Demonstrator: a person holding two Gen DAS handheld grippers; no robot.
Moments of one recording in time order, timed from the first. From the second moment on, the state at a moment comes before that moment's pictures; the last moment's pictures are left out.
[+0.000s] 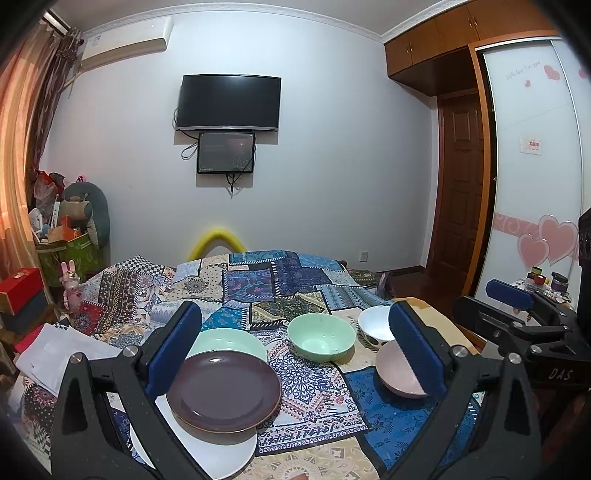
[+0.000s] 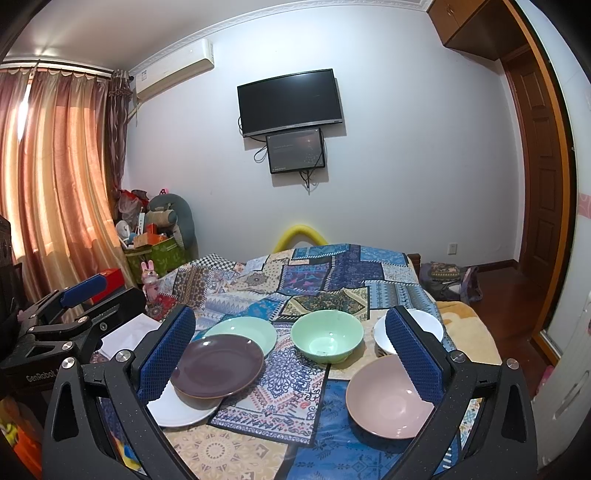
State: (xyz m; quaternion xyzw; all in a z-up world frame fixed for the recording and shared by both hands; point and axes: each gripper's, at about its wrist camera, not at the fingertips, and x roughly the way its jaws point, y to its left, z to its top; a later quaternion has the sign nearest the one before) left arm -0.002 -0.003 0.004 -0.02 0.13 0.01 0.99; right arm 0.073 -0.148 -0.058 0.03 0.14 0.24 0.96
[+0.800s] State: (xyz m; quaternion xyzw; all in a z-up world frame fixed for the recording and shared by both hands) left arm -0.002 -0.004 0.002 -0.02 0.13 0.01 0.99; right arm 0.071 -0.145 -0.057 0.02 0.14 0.24 0.96
